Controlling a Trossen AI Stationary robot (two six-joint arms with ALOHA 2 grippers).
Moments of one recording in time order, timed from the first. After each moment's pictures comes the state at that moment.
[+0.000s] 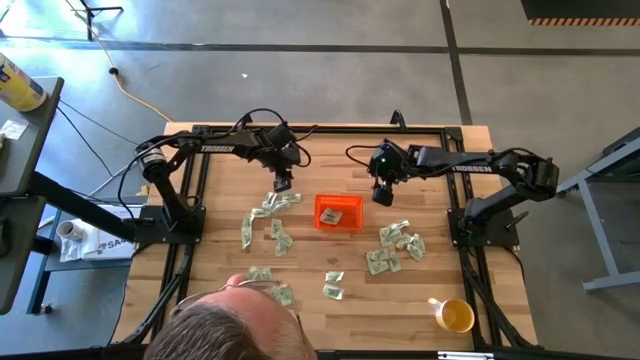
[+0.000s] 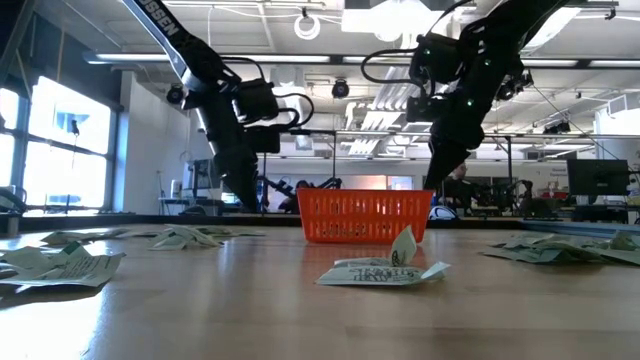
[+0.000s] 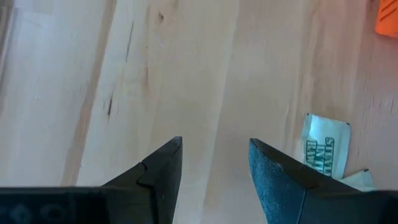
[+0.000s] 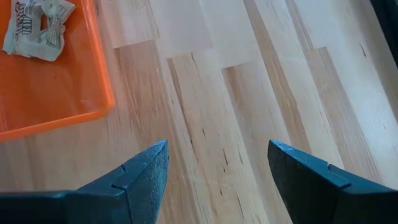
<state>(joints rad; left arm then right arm) 0.57 1.72 1.02 -0.42 0.15 0.37 -0.41 1.44 0.84 -0.45 0.03 -0.13</state>
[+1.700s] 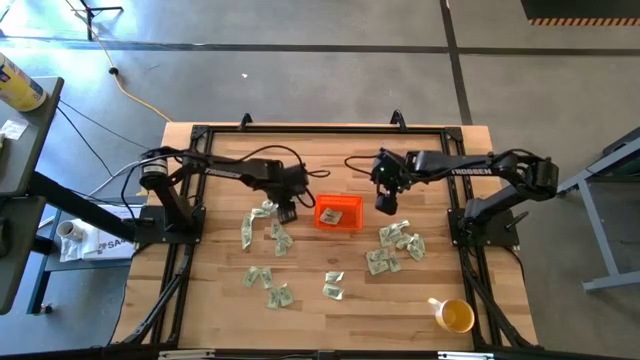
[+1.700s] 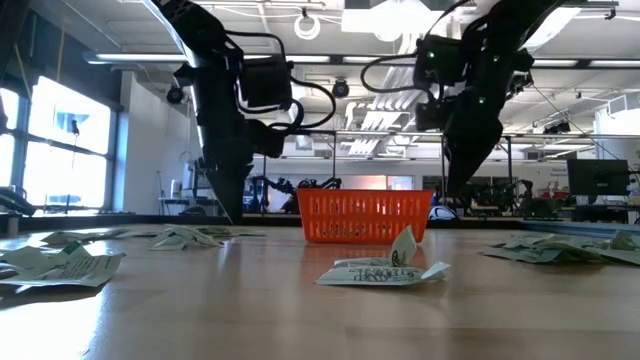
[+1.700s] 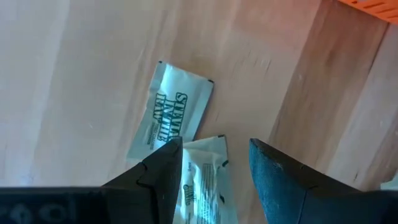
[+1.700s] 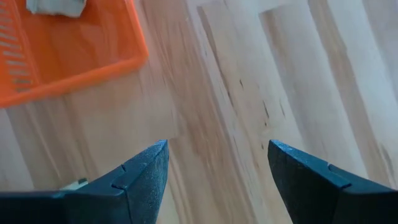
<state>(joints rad) 0.24 1.72 1.02 -0.59 0.00 -0.08 -0.35 1.44 0.84 -0.59 0.00 0.01</state>
